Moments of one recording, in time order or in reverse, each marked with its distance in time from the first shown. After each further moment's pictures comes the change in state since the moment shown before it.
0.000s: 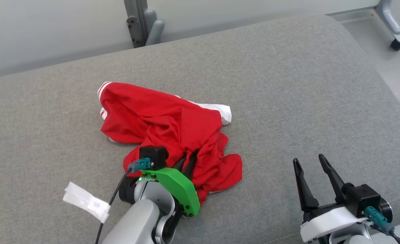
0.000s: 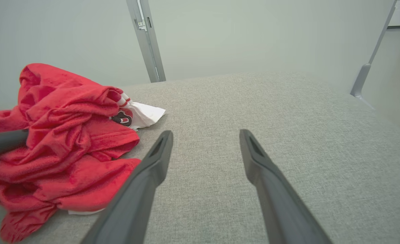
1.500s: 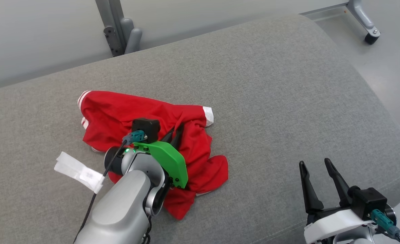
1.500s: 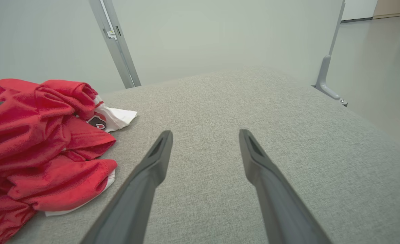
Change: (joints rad) left arm -0.196 0.046 -0.101 0.183 -0.026 0.018 -0.073; right arm 0.023 0.000 -0.024 0.000 0.041 0.000 0.000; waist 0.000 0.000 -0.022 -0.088
